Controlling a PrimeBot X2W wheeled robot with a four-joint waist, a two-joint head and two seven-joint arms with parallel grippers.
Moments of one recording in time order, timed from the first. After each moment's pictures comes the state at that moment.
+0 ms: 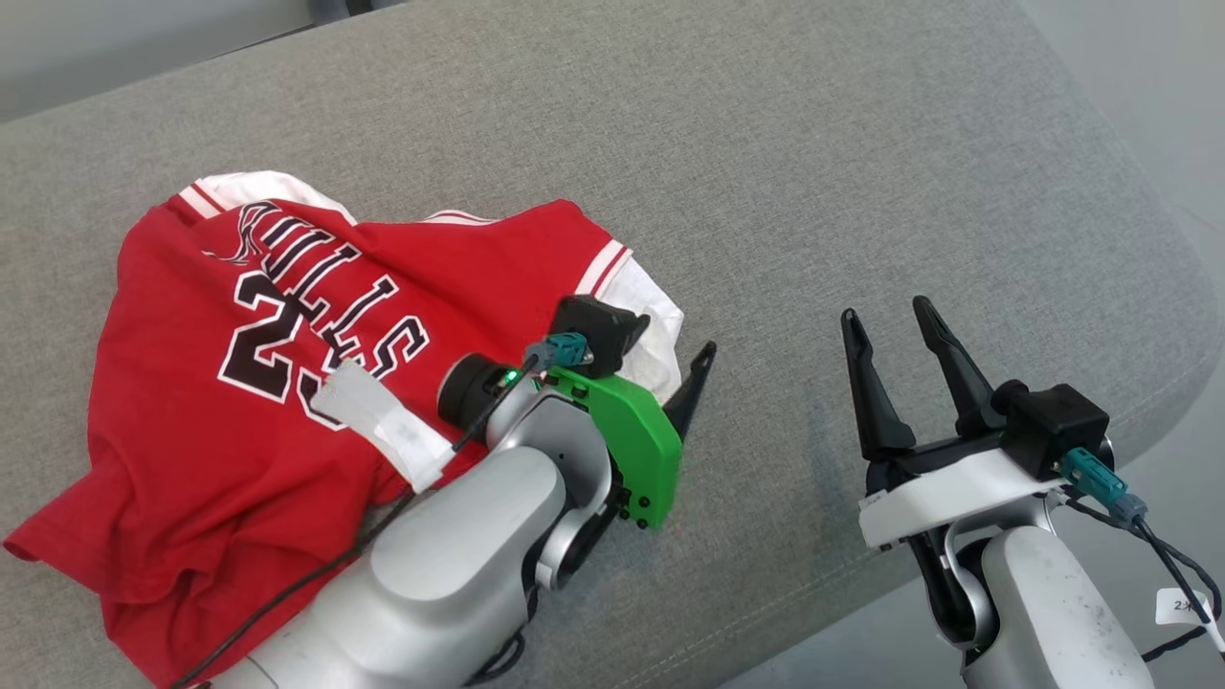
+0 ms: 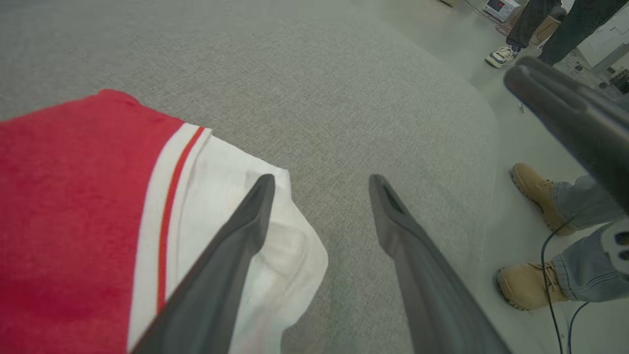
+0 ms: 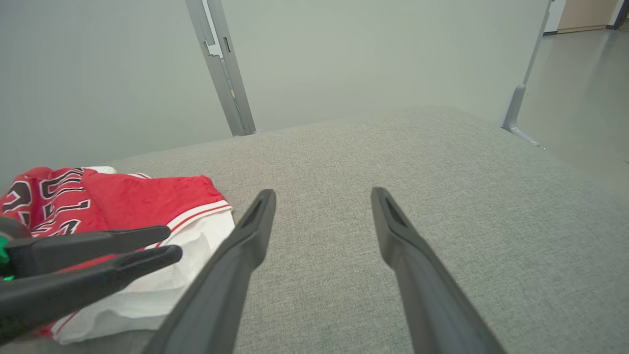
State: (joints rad) left arm -0.76 0.13 -1.07 0.45 -0.87 0.16 0.04; right arm -0.23 -0.05 0.13 0.19 0.23 0.13 -0.26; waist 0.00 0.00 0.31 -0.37
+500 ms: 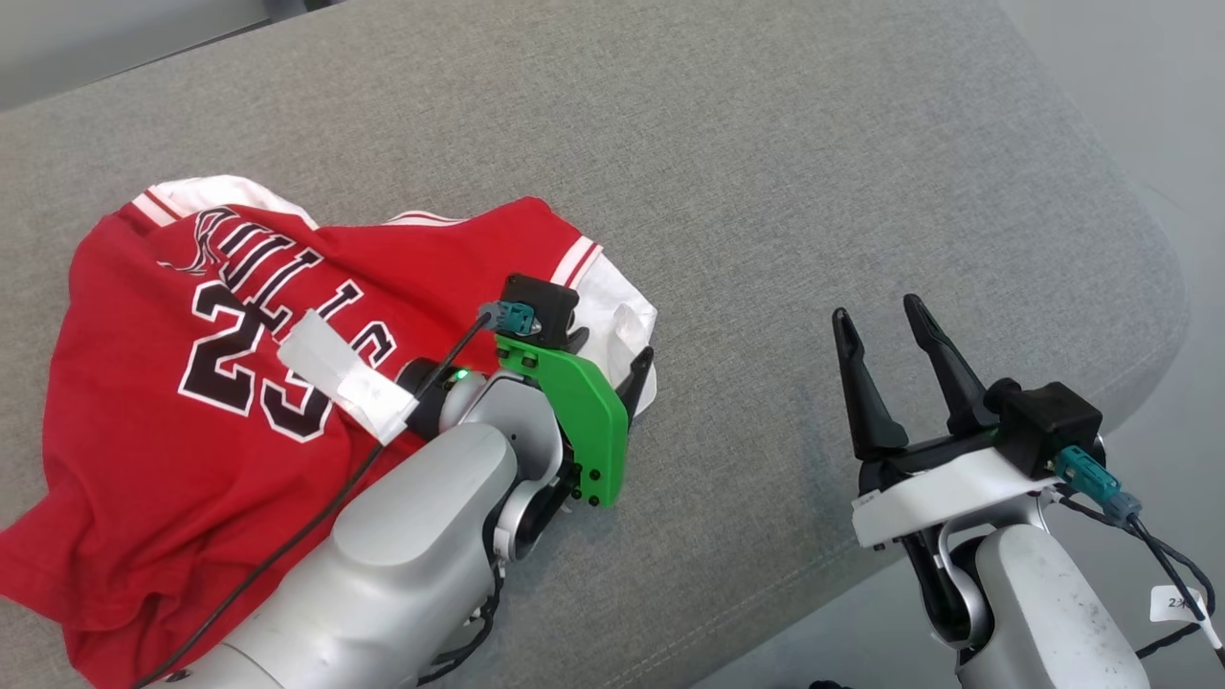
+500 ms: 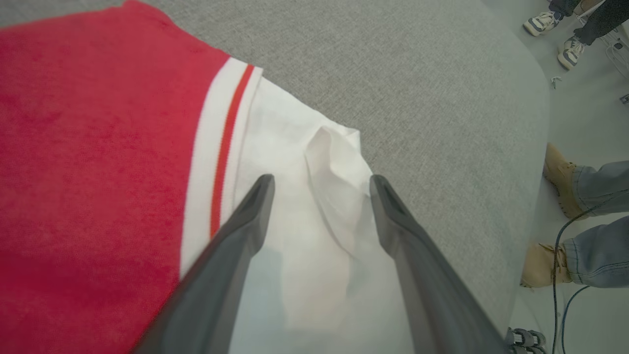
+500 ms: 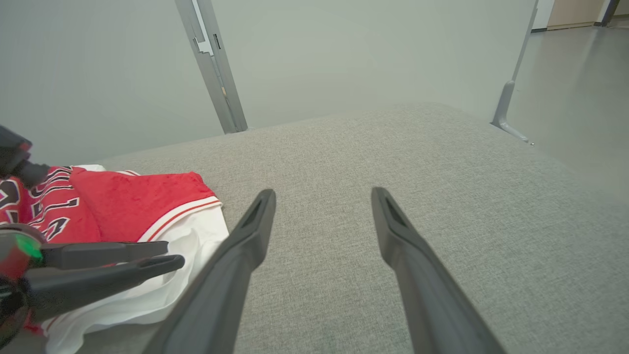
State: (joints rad) left arm -0.79 0.16 -1.05 0.58 -0.94 0.12 0.14; right arm -0.24 -0.05 0.15 0.19 0.24 0.13 -0.26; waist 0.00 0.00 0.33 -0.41
